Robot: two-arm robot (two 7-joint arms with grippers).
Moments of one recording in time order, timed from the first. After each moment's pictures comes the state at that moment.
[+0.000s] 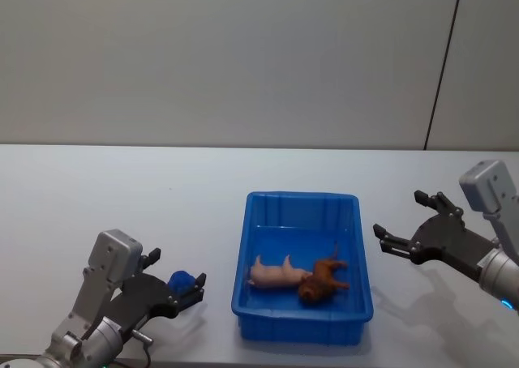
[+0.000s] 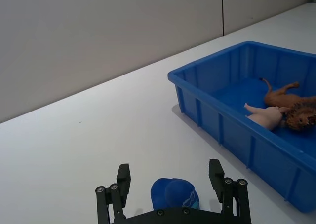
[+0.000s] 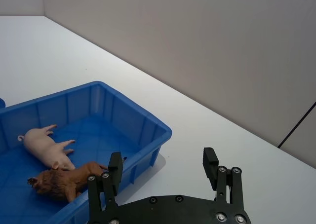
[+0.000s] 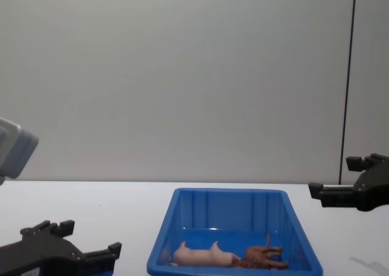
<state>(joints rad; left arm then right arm) -0.17 0.49 0.37 -1.40 -0.32 -0.04 -0.21 0.25 0.37 -0.24 -1.44 0.11 0.07 0.44</state>
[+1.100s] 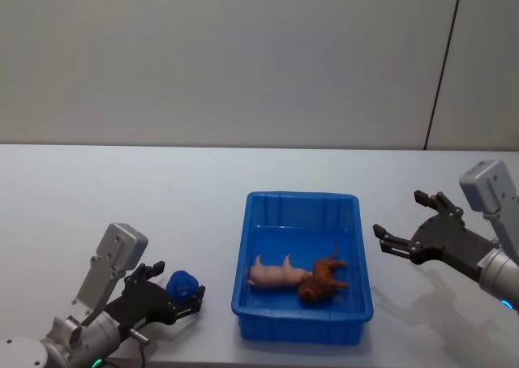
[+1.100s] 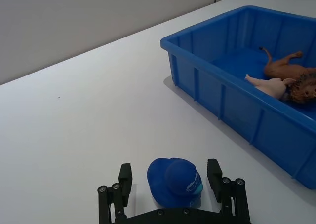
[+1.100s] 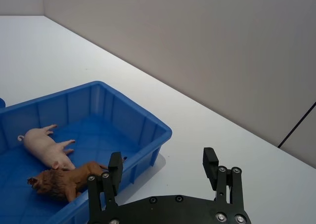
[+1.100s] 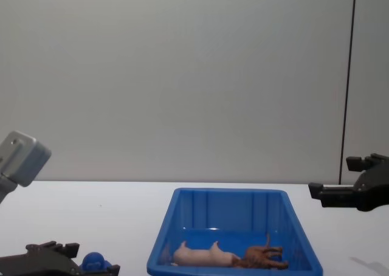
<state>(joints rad) -0.24 0.48 0.35 -1.32 -0.30 0.10 -0.34 0.25 0.37 -0.24 -1.44 0.11 0.07 0.44</state>
